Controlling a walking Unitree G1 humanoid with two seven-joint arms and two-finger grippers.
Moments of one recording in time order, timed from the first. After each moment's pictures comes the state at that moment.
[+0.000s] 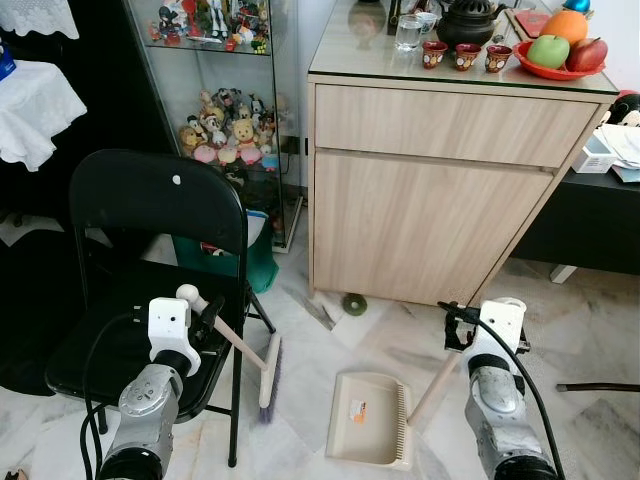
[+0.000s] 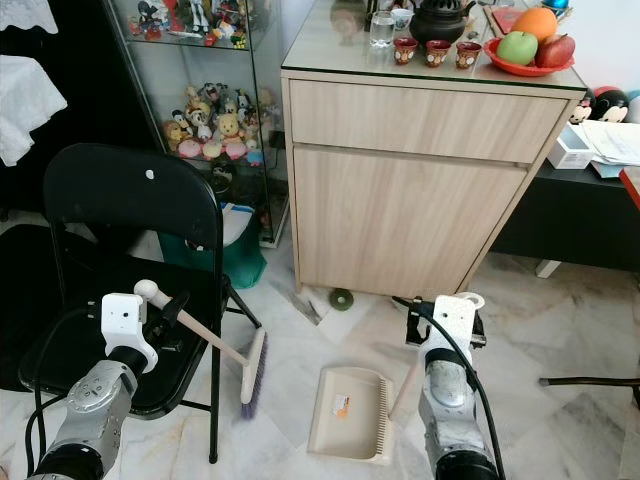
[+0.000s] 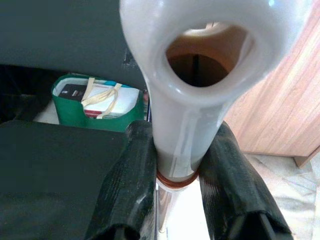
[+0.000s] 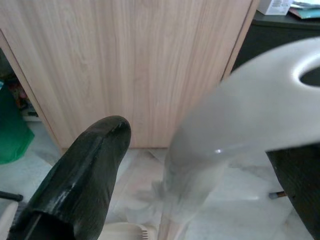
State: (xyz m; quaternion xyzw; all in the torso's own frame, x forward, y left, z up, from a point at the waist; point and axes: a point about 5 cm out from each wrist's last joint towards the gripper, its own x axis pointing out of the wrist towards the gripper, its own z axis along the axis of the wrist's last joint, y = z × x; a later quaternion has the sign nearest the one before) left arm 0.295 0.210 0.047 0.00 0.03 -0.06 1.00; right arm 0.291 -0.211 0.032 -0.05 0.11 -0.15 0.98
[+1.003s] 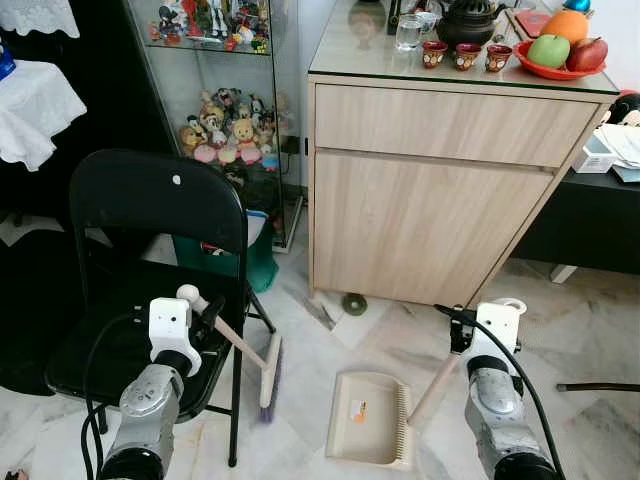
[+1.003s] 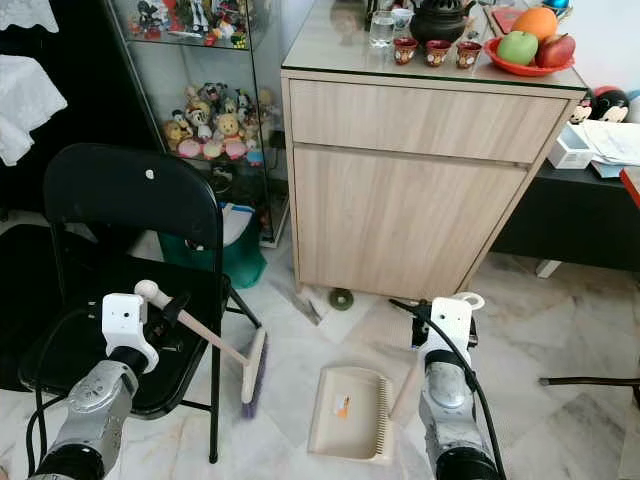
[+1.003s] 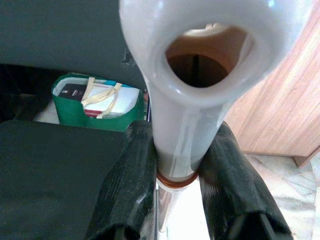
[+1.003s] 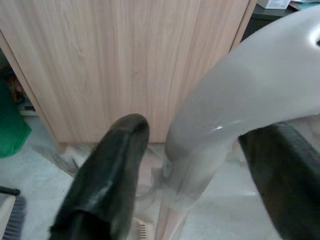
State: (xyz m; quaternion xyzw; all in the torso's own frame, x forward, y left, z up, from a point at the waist) left arm 0.295 0.209 0.046 0.00 0.03 -0.06 1.00; right arm 0.289 -0.211 0.024 -0.06 0.12 -0.15 0.98
